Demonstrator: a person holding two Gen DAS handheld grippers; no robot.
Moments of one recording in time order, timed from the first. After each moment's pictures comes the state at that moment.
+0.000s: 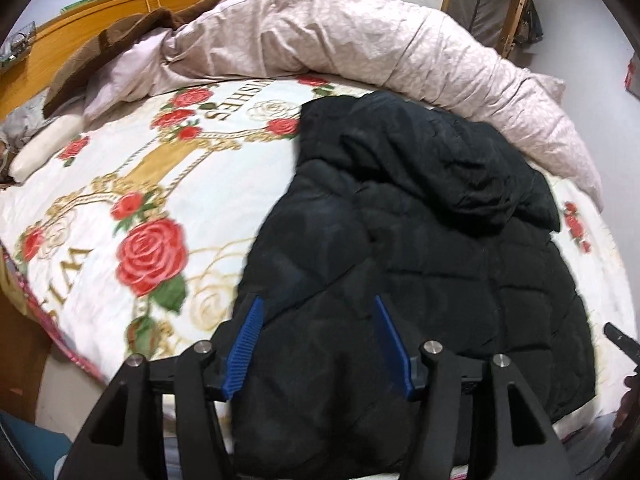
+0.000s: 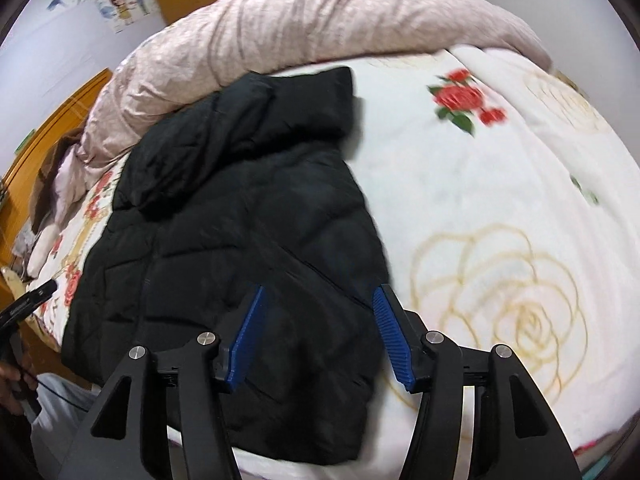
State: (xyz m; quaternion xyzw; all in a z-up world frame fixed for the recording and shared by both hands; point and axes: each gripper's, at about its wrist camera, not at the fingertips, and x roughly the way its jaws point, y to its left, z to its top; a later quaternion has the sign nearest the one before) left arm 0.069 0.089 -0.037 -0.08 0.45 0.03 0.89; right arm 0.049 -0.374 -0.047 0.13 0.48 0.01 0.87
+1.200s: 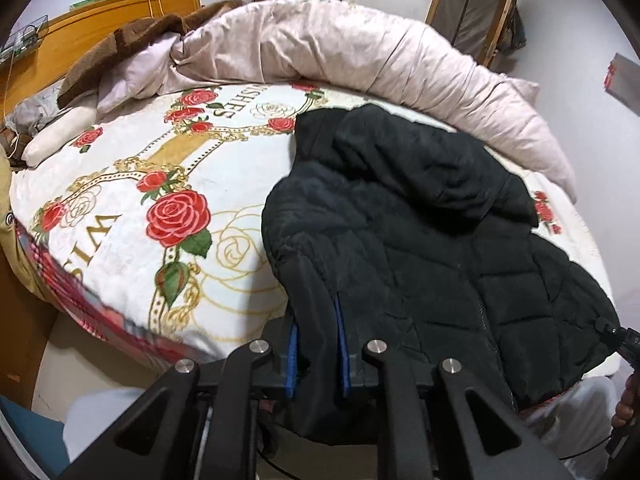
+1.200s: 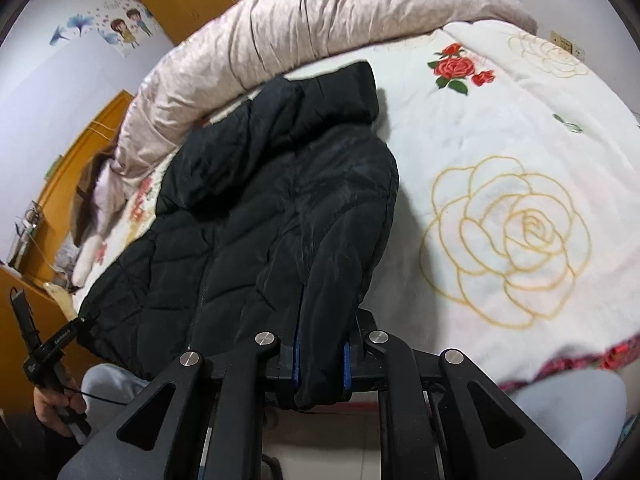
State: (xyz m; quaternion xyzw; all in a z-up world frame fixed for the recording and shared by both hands) left arm -0.020 0.101 -0.007 -0.10 0.43 0.00 0.90; right arm -0.041 -0.371 -0.003 0.22 0.47 0.06 0.85
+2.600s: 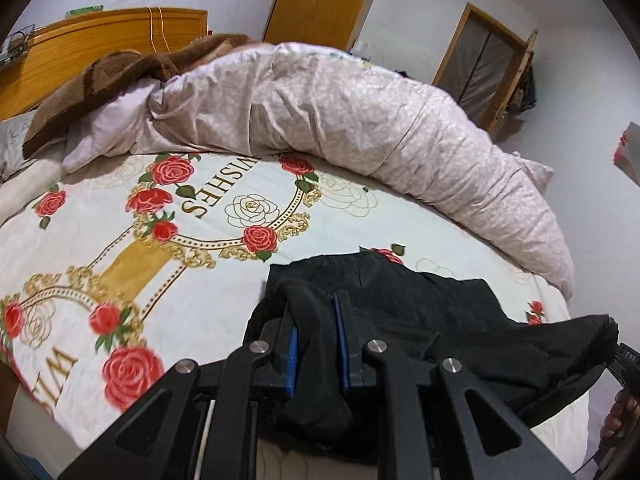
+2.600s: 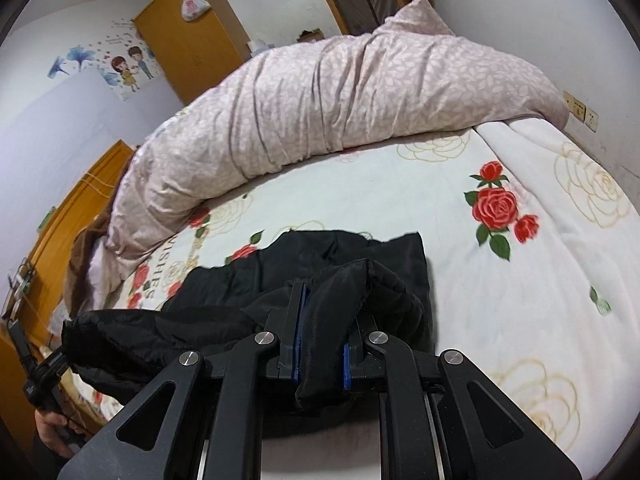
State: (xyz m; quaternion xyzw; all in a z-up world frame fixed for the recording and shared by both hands) left arm 0.180 0.120 0.054 -0.16 0.37 0.00 0.92; right arm 0.194 -0.375 0.066 0.20 0.42 0.03 0.89
